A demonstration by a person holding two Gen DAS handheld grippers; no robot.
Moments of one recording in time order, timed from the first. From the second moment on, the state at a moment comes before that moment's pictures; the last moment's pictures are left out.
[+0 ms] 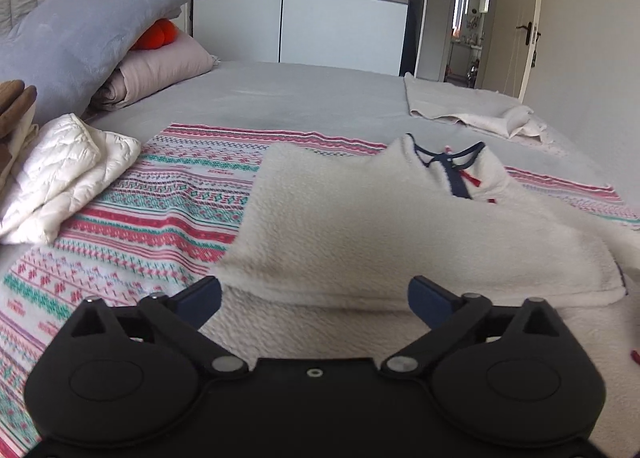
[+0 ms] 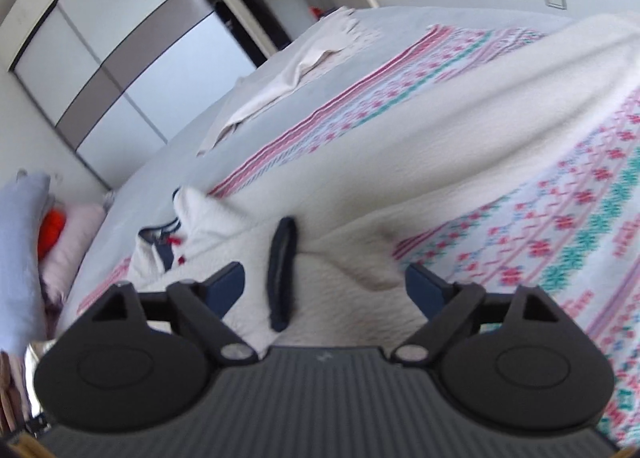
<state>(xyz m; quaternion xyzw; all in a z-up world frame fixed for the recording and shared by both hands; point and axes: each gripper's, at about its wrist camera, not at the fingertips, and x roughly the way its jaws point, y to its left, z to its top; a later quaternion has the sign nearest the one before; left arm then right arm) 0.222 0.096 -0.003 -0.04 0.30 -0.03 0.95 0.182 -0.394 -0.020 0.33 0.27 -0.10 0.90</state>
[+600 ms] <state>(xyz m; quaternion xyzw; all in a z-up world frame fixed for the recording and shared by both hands) 0.230 0.075 -0.028 -0.07 0.28 -0.01 0.96 0.153 -0.631 -0.071 0.47 0.19 -0.26 0.82</state>
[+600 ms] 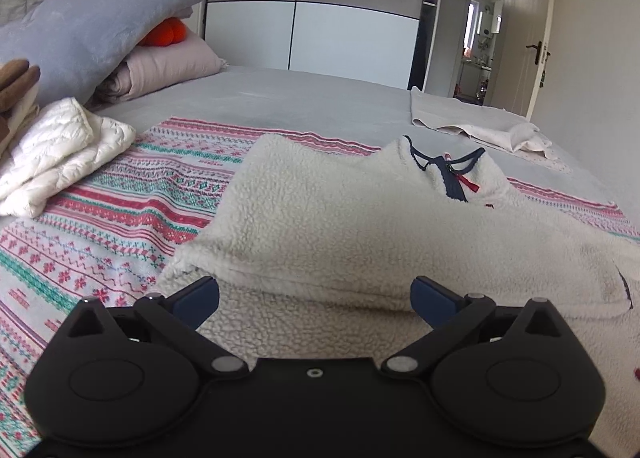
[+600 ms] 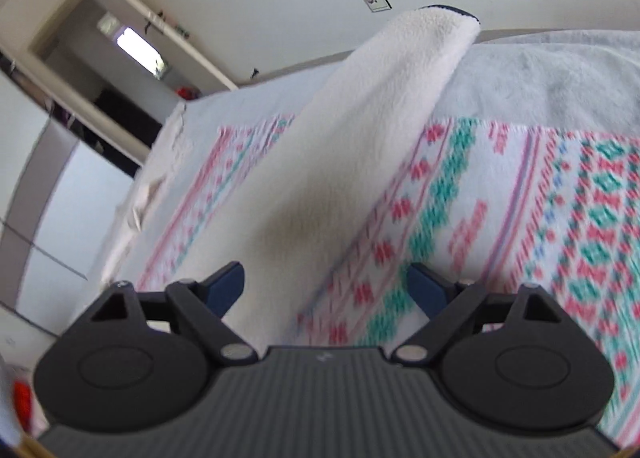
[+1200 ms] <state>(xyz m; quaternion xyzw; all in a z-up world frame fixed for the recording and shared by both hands) 0.237 0.086 -0.030 -0.10 0.28 0.01 0.96 0.176 -0.608 0.026 0.37 0.11 -0.23 0.89</state>
